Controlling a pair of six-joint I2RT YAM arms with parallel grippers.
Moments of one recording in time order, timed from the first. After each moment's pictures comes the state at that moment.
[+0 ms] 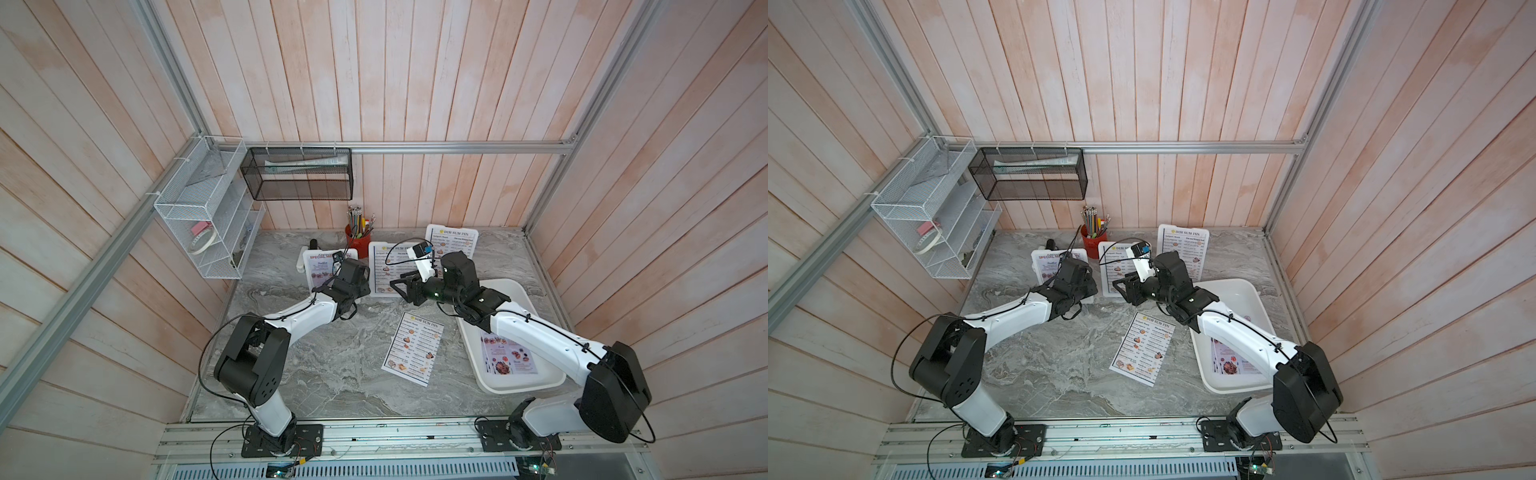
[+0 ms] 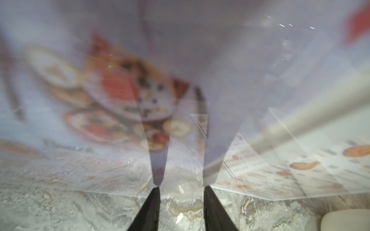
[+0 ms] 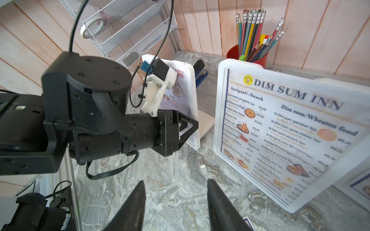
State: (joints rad) left arm -0.49 1.69 1.07 -0.12 -0.24 -0.70; right arm 0.68 1.42 1.04 -0.03 -0.32 0.27
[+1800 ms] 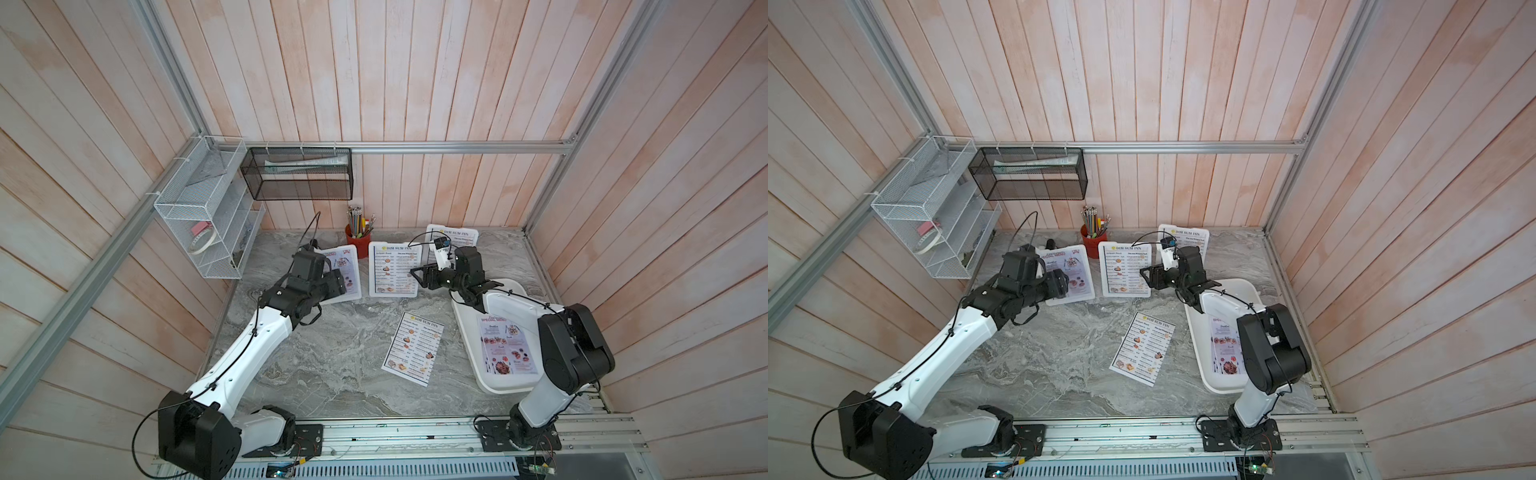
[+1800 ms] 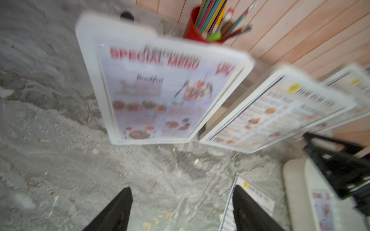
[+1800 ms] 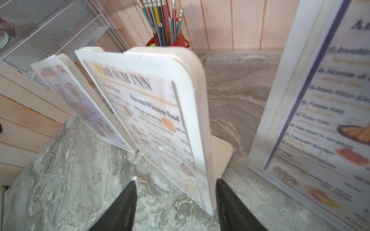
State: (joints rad) left arm -0.35 1.27 1.17 -0.60 -0.09 -0.53; right arm 0.40 1.69 1.01 0.21 -0.42 0.26
